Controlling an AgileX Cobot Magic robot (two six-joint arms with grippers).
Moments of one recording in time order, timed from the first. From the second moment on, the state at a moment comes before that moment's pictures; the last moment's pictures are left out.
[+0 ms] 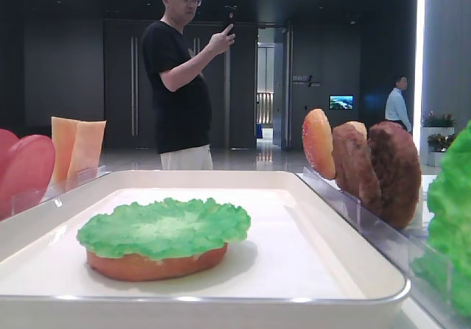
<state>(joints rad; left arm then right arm) -0.03 -0.02 -0.48 -0.04 1.11 0.07 -0.03 0.29 -0.74 0.08 1.22 0.11</state>
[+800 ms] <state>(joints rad) -0.03 -0.02 -0.48 -0.04 1.11 0.07 0.00 0.10 -0.65 0.07 1.23 0.05</state>
